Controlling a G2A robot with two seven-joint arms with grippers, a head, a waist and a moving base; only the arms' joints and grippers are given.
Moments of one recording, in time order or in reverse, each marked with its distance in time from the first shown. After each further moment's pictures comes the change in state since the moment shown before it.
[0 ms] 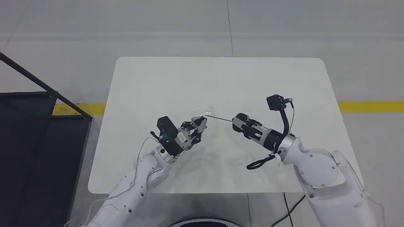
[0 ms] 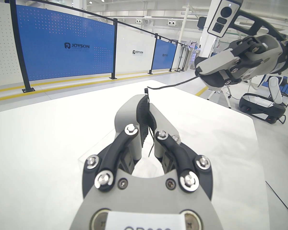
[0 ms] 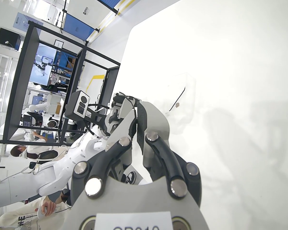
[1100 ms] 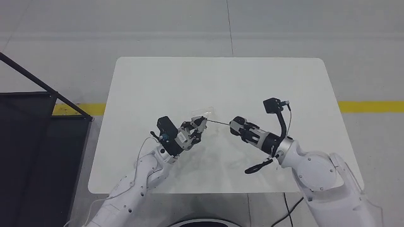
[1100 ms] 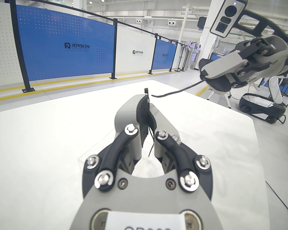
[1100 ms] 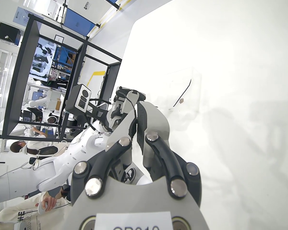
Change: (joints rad) left arm 0.000 0.000 0.000 0.000 0.000 0.000 0.000; right arm -0.023 0.001 -0.010 -0.024 -0.013 -0.003 -0.001
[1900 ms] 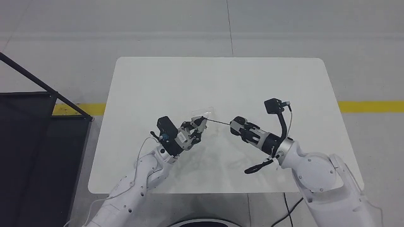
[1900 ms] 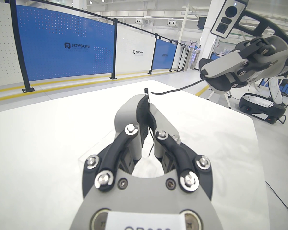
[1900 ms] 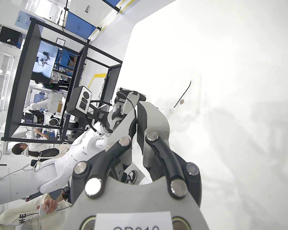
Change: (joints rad) left arm 0.000 0.000 0.000 0.000 0.000 0.000 0.000; right arm -0.011 -0.001 0.004 -0.003 0.004 -0.001 -0.015
